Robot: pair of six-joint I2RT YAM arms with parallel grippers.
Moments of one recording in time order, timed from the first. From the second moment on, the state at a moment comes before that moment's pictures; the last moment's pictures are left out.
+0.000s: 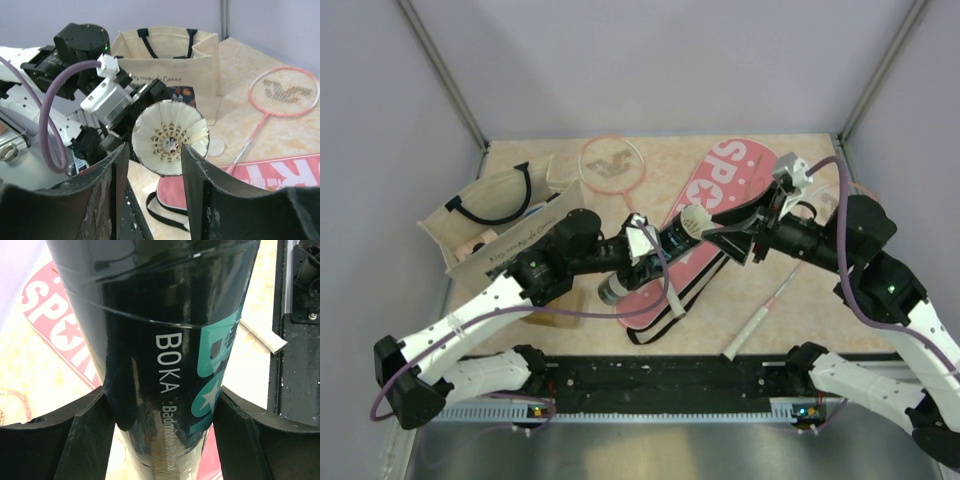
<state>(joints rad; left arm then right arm) -0.83 1.05 0.96 -0.25 0.43 0.36 0.71 0.80 1.20 -0.40 -0.40 0.23</state>
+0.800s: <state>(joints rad) -0.82 1.05 0.96 -0.29 0.42 0.38 0.71 0.99 1.28 -0.49 -0.24 0.13</state>
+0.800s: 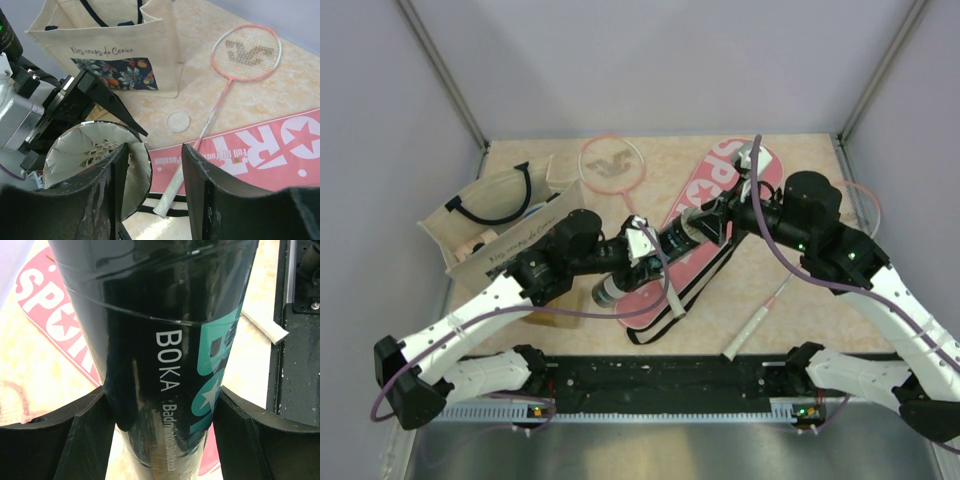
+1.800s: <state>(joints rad) -0.82 1.12 0.98 -0.40 0.43 0.47 0.71 1.03 1.20 -0.55 -0.27 0.14</state>
